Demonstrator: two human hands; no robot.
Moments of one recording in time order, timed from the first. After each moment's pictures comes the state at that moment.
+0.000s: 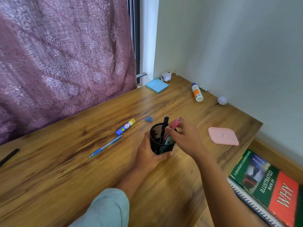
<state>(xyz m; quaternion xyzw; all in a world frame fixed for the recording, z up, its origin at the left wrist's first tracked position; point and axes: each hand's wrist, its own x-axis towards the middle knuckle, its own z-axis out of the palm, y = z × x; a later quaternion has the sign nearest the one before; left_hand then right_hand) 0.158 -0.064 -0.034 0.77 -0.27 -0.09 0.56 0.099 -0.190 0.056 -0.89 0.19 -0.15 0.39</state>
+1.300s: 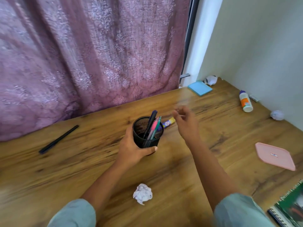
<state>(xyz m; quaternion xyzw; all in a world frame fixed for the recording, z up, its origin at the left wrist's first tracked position) 0.202 0.087 0.001 0.83 -0.12 -0.02 0.55 0.211 -0.115 0.024 -0.80 0.16 -0.23 0.53</state>
